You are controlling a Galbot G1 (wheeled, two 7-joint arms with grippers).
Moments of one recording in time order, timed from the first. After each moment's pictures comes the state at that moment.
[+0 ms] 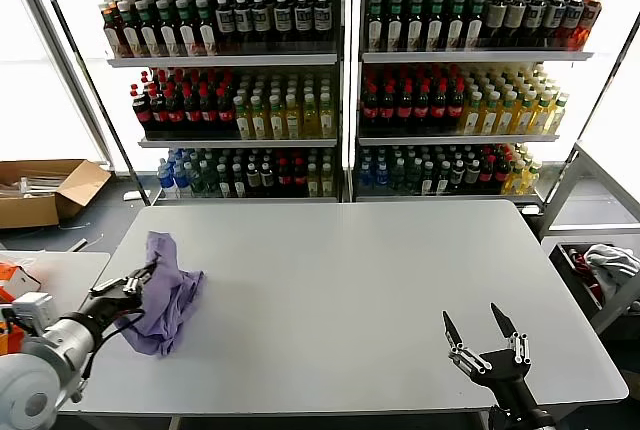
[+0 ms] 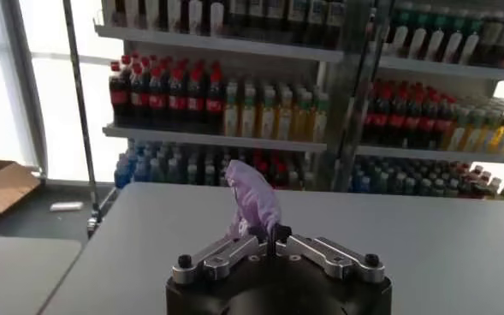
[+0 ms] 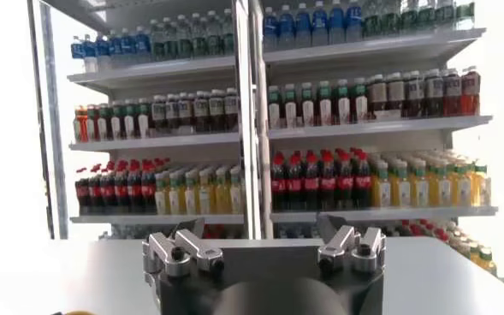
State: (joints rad) left arm 1.45 -0.80 -0.72 -2.16 -1.07 0.55 -0.19; right arm -1.82 1.28 0.71 2.23 0.38 0.09 -0.14
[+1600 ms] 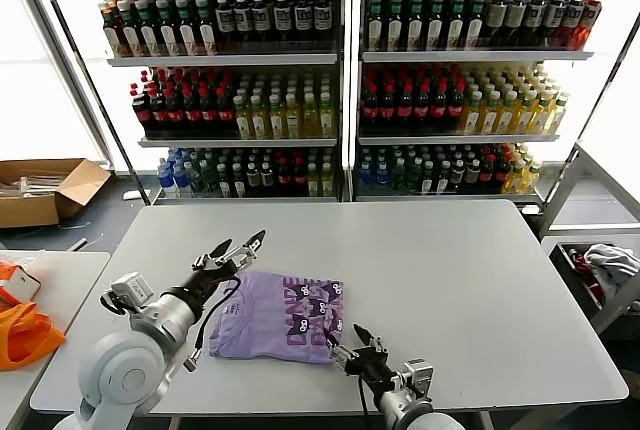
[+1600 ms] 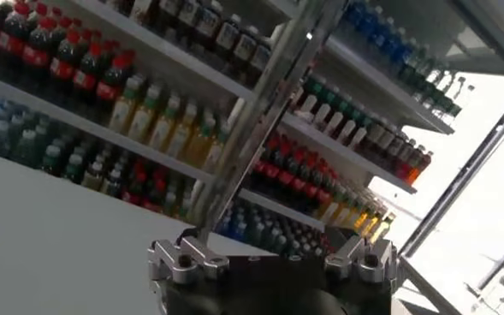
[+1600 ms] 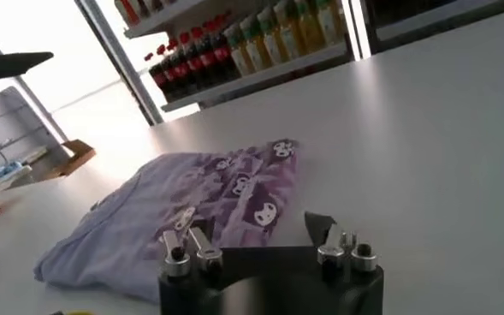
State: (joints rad) left arm 1.19 -1.10 -0.48 -2.16 -1.10 0.50 -0.26; right arm -1.34 1.26 0.12 1.96 0.60 -0.38 0.12
